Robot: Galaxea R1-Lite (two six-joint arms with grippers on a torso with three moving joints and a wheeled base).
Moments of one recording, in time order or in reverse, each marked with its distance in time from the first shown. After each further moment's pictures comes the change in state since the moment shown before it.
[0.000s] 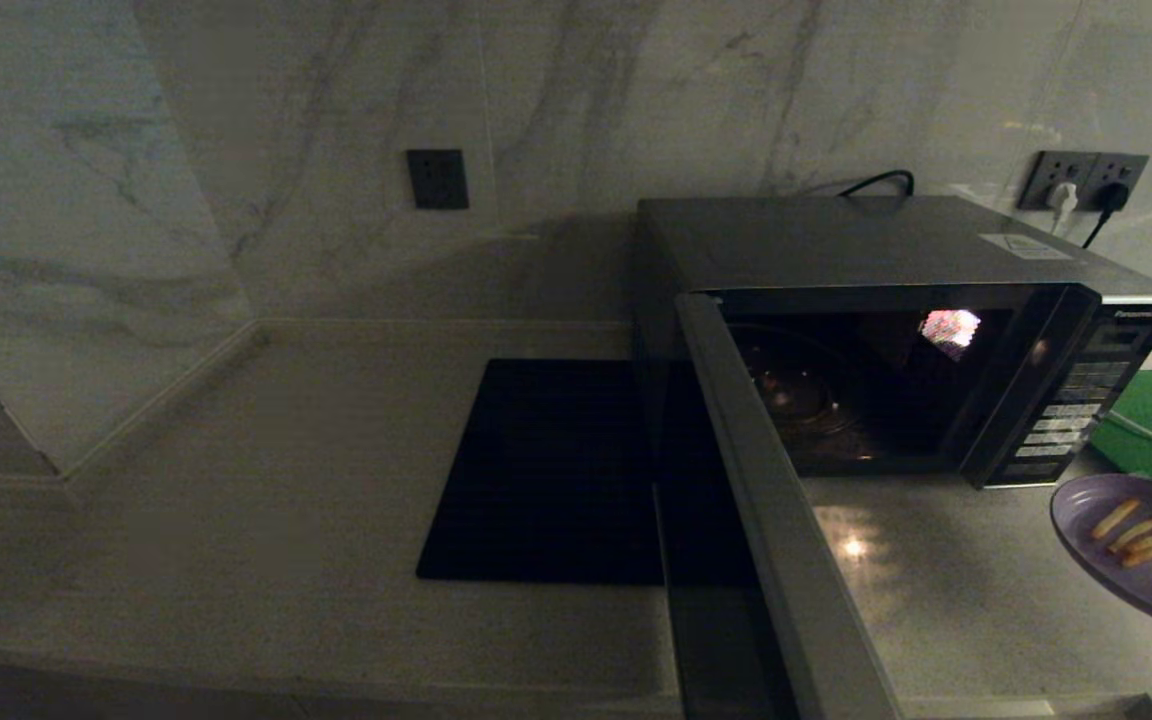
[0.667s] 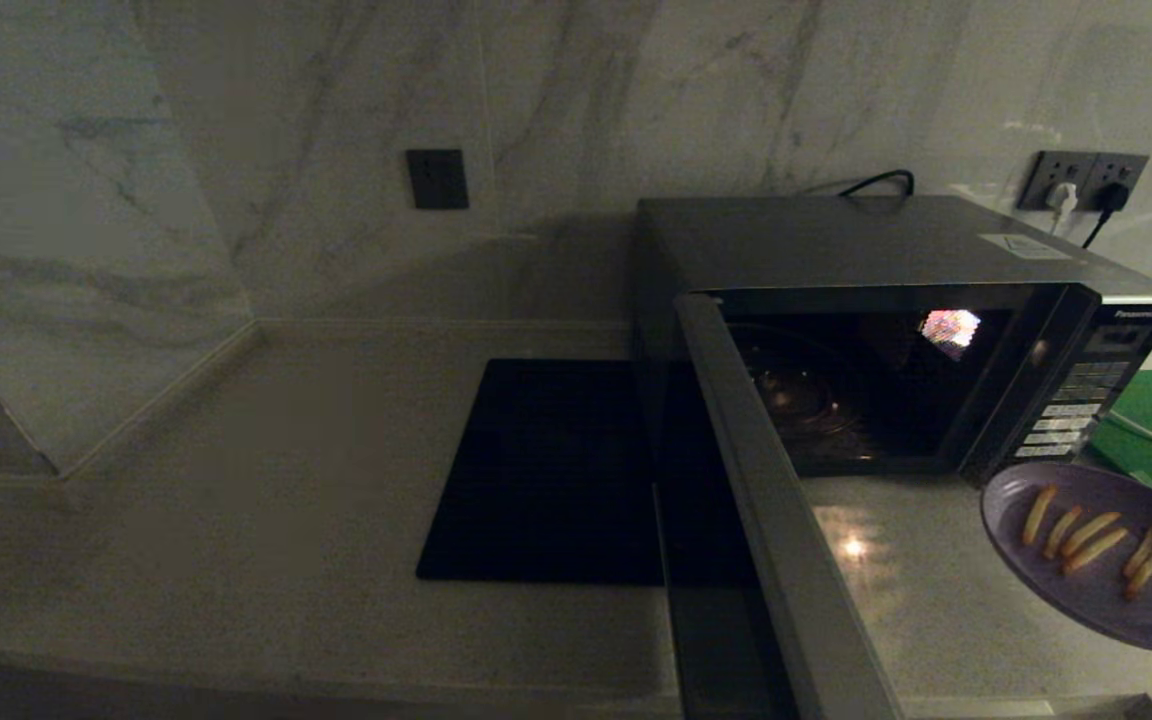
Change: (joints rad) left arm 0.000 0.000 0.000 0.000 0.000 0.000; right arm 0.118 -0.089 0.093 0.007 0.101 -0.147
